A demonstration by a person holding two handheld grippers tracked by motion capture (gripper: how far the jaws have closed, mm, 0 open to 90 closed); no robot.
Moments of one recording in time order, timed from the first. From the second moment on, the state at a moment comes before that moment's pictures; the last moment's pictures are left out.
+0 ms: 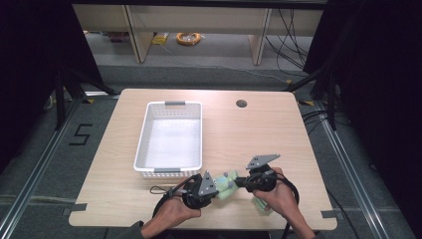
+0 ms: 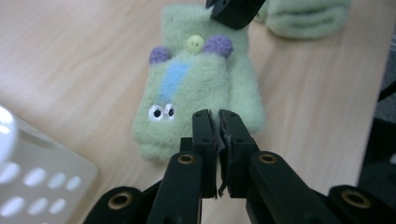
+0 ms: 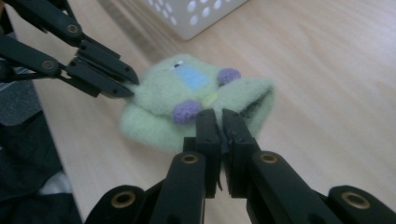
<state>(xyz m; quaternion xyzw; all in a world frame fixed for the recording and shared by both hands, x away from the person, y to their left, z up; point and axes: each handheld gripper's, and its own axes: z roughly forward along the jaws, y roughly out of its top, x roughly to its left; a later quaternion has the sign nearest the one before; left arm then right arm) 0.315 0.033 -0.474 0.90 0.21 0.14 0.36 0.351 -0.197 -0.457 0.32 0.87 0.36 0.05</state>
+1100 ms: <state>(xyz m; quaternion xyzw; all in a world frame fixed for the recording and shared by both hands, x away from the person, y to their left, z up) 0.305 0.037 -0.495 0.89 0.23 0.09 0.38 0.309 -0.198 -0.486 0.35 0.88 0.32 0.02</state>
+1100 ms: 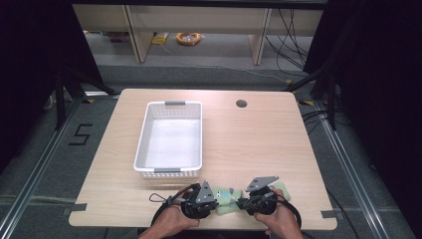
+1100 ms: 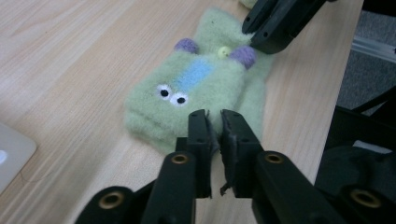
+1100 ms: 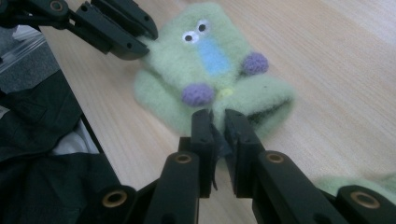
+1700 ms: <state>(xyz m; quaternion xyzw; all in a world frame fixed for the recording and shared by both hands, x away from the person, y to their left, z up) 0.308 0.042 -0.481 0.86 0.28 0.06 0.42 0.319 -0.271 -0.438 0.40 0.86 0.30 0.12</state>
